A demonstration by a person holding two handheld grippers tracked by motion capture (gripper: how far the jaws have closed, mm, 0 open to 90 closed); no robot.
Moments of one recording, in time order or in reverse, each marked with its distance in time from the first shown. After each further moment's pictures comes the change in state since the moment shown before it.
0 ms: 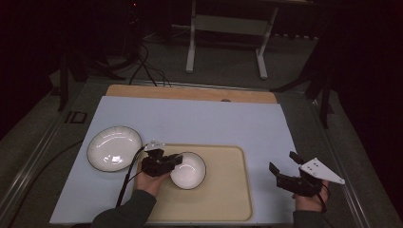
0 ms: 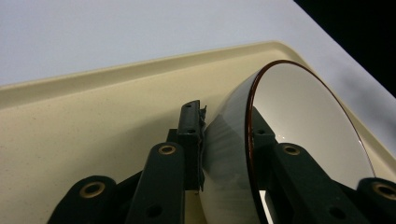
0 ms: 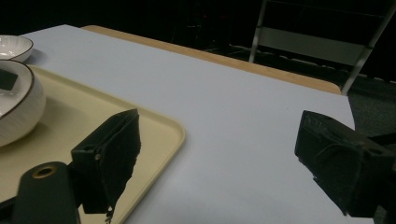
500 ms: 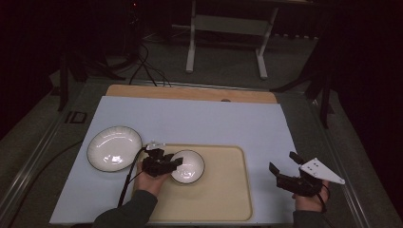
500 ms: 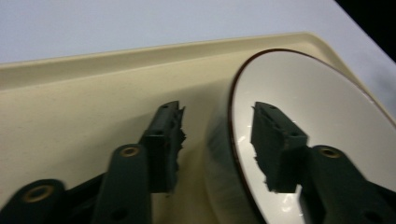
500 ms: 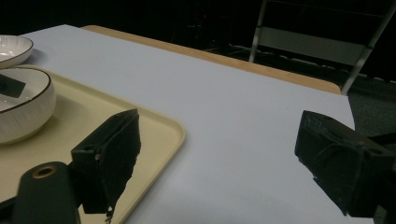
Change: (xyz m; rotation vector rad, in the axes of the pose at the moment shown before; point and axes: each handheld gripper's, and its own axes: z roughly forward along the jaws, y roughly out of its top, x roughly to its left) left arm 0.008 -0.004 0.009 0.036 0.075 -0.035; right arm 0.000 0.000 0.000 0.000 -0.001 0.000
